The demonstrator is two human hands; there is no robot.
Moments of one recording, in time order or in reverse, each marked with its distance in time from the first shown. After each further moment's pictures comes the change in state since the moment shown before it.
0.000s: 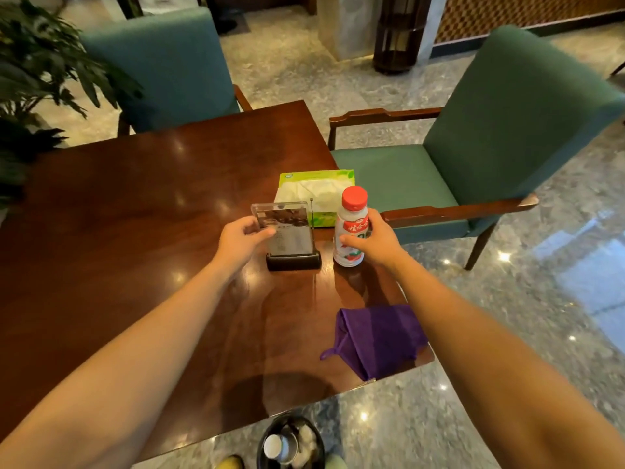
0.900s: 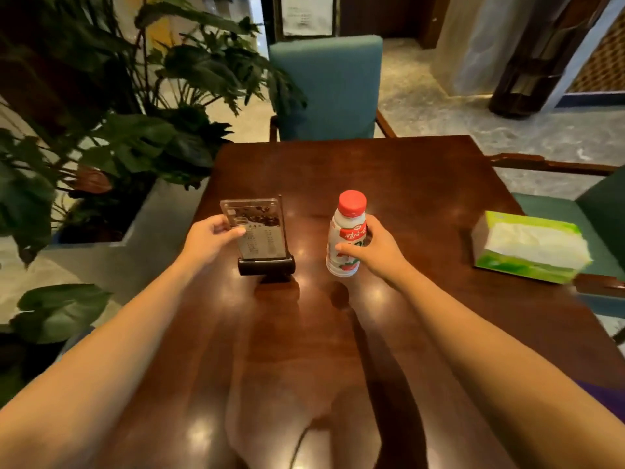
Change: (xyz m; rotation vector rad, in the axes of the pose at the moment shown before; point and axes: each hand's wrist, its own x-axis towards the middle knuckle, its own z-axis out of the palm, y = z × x) left_hand -0.011 -0.100 -0.435 0.050 0.264 -0.025; right_hand 0.024 -0.191 0.351 0.055 -0.256 -0.160
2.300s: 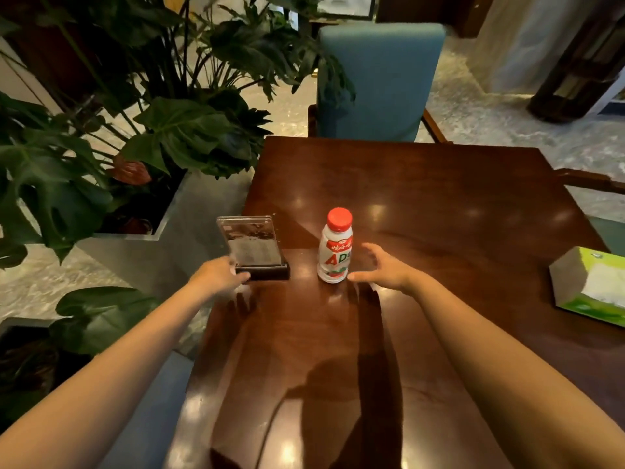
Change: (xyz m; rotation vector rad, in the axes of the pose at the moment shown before) left_hand 0.042 -0.073 -0.099 0.774 -0.241 -0.428; right_hand 0.100 0.013 0.106 -0.313 -0.358 0.342
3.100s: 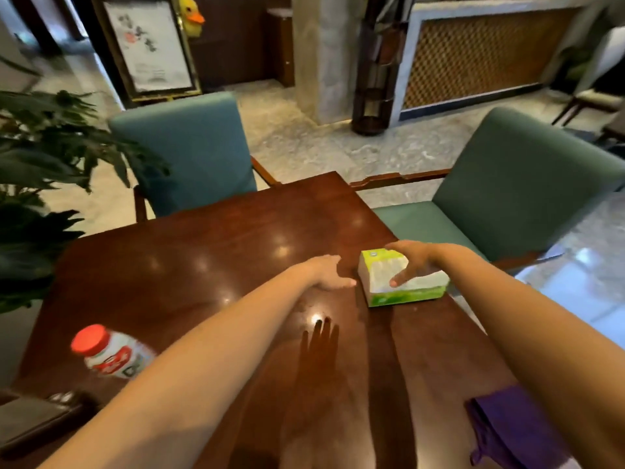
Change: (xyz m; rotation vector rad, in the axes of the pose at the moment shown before) left_hand -0.070 0.489 0.157 0.523 -0.356 0.874; right_hand -0.180 0.181 -0.317 -0.488 0.197 0.324
